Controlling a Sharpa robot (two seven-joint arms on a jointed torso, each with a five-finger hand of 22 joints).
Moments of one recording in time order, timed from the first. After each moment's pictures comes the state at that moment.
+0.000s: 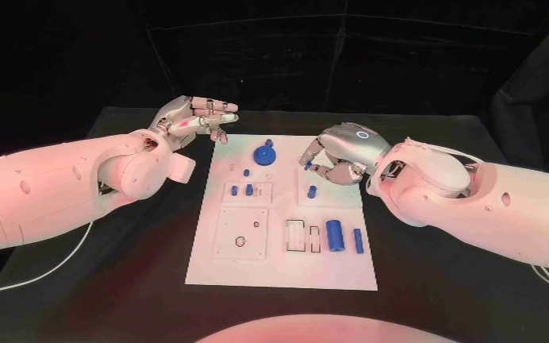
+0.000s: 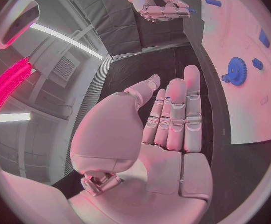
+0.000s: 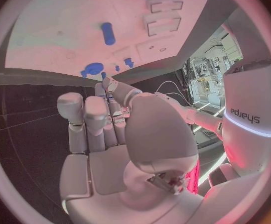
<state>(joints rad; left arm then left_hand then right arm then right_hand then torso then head) 1.30 -0.93 -0.19 1.48 -0.06 -0.19 0.42 1.31 -0.11 0.44 -0.09 0.05 0.97 0.19 0.13 0.07 1.03 0.12 0.30 0.09 1.20 0.03 0.93 0.66 0.17 1.18 0.12 0.63 0.61 1.19 -0.85 -0.05 1.73 -1.72 -0.37 -0.08 1.38 -0.03 0.54 -0.20 0.05 1.13 0.14 0.08 0.08 1.20 0.08 0.12 0.07 1.47 -0.01 1.09 0.97 0.15 1.18 0.09 1.28 0.89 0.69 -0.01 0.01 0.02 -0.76</state>
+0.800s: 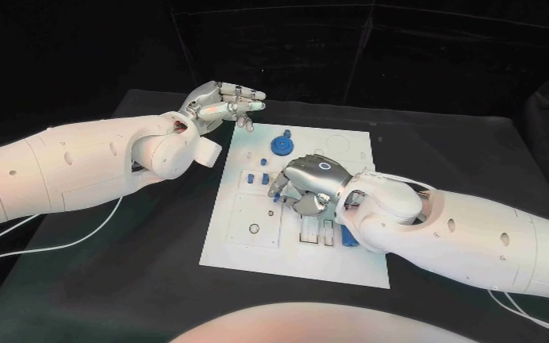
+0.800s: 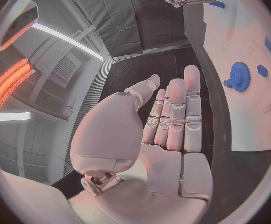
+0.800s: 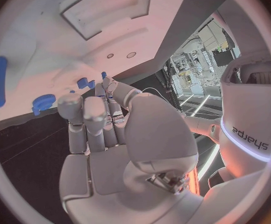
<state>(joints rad) 1.30 -0.90 -0.19 1.47 -0.06 -0.19 0.42 1.31 -0.11 0.44 -0.10 0.05 0.97 0.19 0.13 0.07 1.02 0.12 0.30 0.09 1.19 0.03 0.93 0.66 0.17 1.18 0.12 0.63 0.61 1.08 -0.61 -0.09 1.64 -1.70 -0.34 -0.04 1.38 -0.03 0.54 -0.20 0.05 1.13 0.15 0.08 0.08 1.20 0.08 0.11 0.07 1.47 -0.01 1.09 0.97 0.15 1.18 0.09 1.28 0.89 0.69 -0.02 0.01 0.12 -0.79</state>
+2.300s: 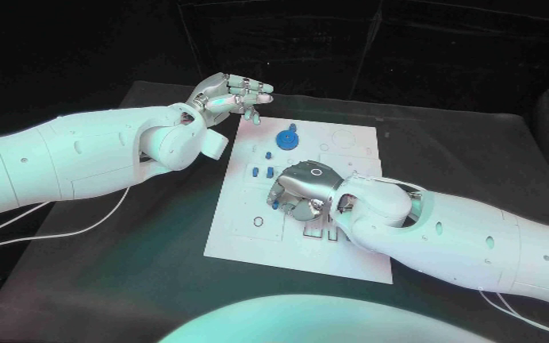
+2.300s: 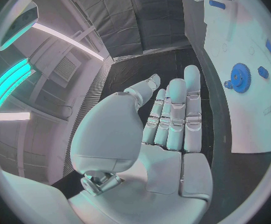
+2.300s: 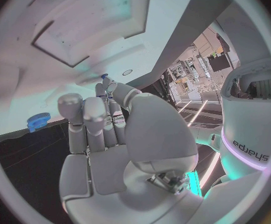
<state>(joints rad) 1.30 -0.90 -0.19 1.47 -0.06 -0.18 0.42 1.31 -0.11 0.44 -0.10 0.05 0.97 0.19 0.13 0.07 1.02 0.12 0.30 0.09 1.19 0.03 0.93 0.66 0.17 1.18 0.12 0.63 0.61 1.05 -0.56 -0.09 1.60 -1.76 -0.26 -0.04 1.37 -0.03 0.54 -0.20 0.05 1.13 0.15 0.07 0.08 1.20 0.08 0.11 0.07 1.47 -0.01 1.09 0.97 0.15 1.18 0.09 1.28 0.89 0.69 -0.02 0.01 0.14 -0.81</state>
